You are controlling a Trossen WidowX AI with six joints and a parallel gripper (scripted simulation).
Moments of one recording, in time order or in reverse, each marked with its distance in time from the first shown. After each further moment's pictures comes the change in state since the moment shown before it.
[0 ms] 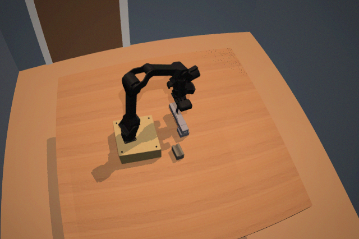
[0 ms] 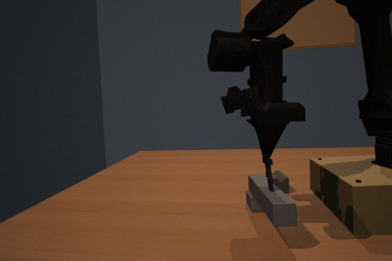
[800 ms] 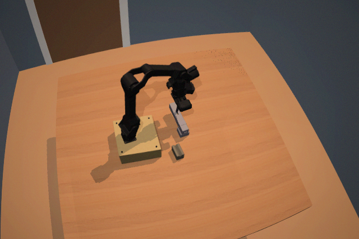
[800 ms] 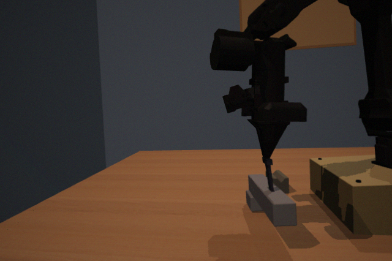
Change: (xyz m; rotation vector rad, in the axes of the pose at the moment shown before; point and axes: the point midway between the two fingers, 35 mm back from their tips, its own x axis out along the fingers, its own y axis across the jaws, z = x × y) arm 0.002 0.000 -0.001 -0.002 -0.019 0.000
